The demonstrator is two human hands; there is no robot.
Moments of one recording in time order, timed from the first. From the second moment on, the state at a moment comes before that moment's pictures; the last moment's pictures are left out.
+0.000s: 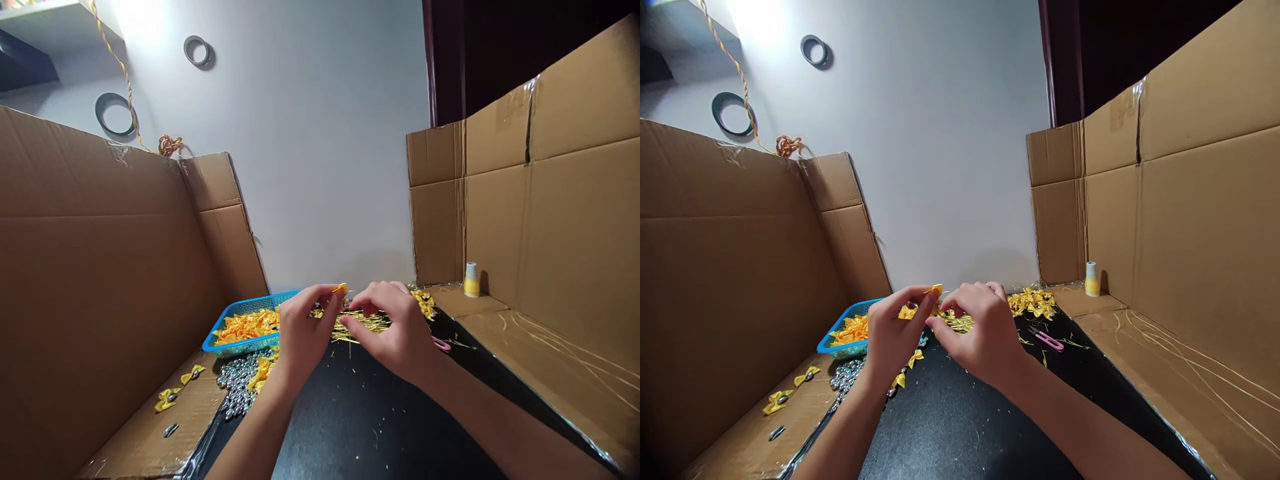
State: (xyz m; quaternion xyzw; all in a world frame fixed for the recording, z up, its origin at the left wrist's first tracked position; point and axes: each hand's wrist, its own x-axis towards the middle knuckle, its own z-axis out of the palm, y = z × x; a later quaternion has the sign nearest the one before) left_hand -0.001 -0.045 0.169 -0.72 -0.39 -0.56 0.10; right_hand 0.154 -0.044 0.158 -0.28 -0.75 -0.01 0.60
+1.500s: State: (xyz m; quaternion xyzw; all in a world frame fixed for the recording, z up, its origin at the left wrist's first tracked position) left_hand -0.004 -0.033 0.169 -0.77 -0.35 -0.51 -0.18; right_hand 0.167 -0.029 0.167 -0.29 -0.76 0.29 0.50
